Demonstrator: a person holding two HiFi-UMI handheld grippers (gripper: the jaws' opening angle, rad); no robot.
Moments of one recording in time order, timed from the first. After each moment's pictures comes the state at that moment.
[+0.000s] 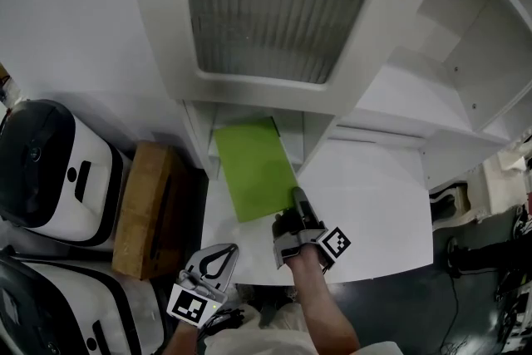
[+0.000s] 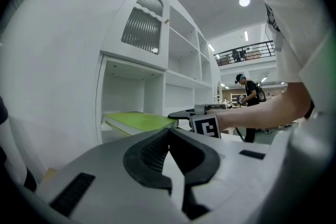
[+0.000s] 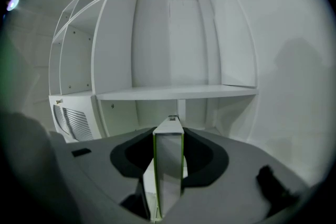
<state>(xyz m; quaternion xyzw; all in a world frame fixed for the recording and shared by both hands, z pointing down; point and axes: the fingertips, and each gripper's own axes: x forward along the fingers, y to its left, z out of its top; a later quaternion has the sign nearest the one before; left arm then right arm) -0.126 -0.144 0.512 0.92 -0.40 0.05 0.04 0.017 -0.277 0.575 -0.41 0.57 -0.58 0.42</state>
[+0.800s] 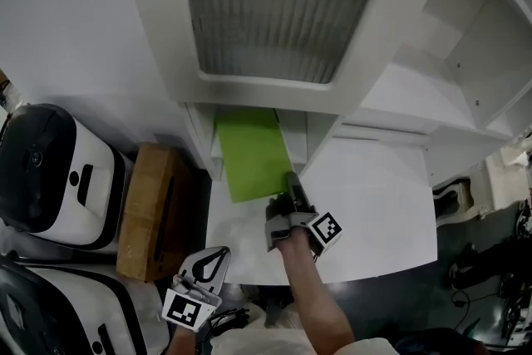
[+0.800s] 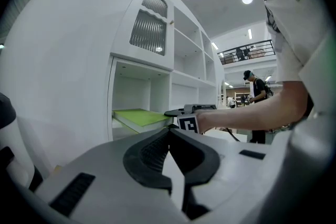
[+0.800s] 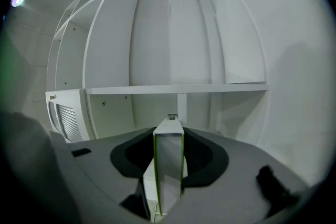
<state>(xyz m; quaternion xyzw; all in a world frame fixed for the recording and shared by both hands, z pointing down) -0.156 -0.142 0.515 0.90 -0.42 0.06 0.06 -0.005 -0.316 0.578 -0.43 0.56 -0.56 0.44</state>
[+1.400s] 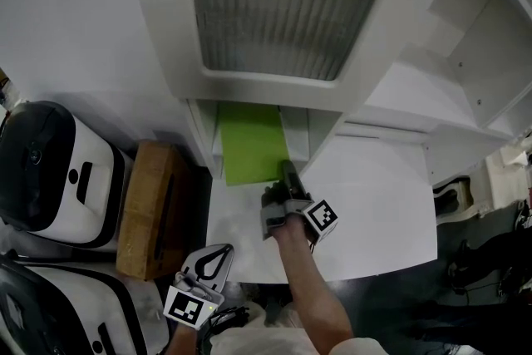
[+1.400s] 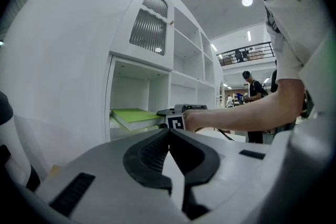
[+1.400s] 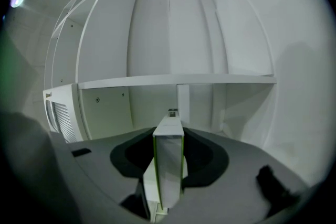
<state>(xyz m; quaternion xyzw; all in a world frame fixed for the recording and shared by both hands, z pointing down) -0.152 -0.144 0.514 0.91 -0.41 0.06 0.06 -0.017 -0.341 0.583 -0.42 0.56 -0.56 0.44</state>
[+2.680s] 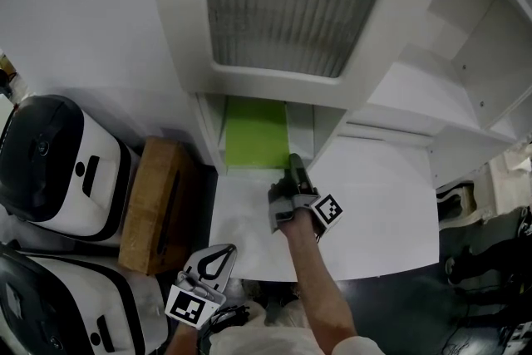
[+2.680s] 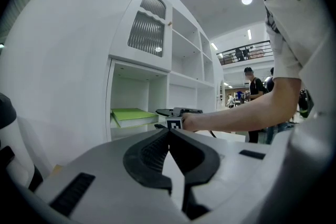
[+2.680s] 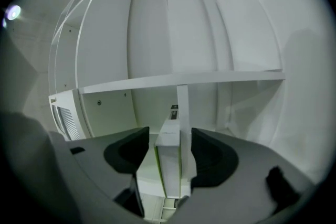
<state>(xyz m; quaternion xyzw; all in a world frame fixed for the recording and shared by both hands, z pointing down) -0.151 -0.129 0.511 0.91 -0.42 0.06 0.06 -0.016 -0.348 0.579 -0.38 0.58 -0.57 0.45</state>
